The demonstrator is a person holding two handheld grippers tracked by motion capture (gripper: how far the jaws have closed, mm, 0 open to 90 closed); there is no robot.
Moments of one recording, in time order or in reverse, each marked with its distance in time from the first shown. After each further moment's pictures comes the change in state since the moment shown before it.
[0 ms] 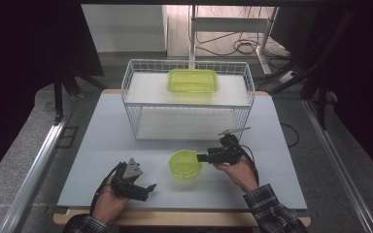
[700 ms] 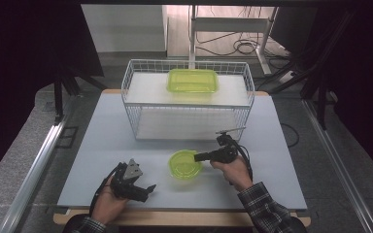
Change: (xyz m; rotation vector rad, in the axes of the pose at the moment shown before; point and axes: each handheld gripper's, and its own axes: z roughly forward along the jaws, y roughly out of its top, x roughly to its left) left arm -0.002 0.000 0.000 0.006 0.006 0.013; right arm -0.009 0.001 0.016 0.059 0.172 0.182
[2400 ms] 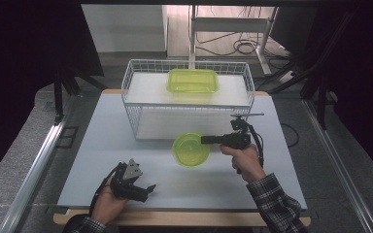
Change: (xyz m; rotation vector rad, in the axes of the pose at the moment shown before) left arm 0.000 0.000 0.000 -0.006 -0.003 0.001; right arm 0.037 0.032 -0.059 -0.162 0.093 0.007
